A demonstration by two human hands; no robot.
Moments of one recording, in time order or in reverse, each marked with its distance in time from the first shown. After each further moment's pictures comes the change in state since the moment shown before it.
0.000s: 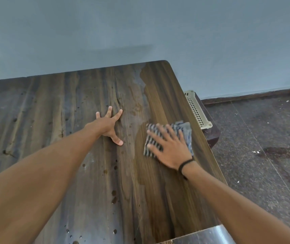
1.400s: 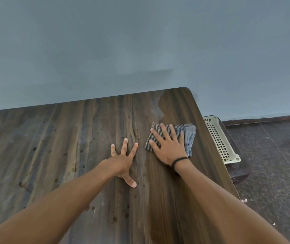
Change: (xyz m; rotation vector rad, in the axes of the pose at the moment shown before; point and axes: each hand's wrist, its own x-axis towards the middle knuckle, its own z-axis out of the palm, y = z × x) left_hand 0.001 0.014 -0.009 0.080 -0.137 -0.040; right_hand 0.161 -0.029 -0.021 0.004 0.024 0.022
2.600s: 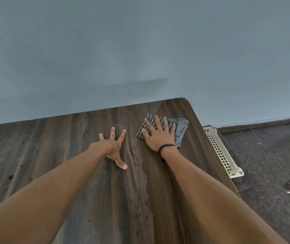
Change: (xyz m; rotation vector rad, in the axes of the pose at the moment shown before) left_hand 0.090 -0.053 -0.105 -0.028 0.066 -0.026; right_hand 0.115 -0.026 -0.018 0.031 -0.029 0.104
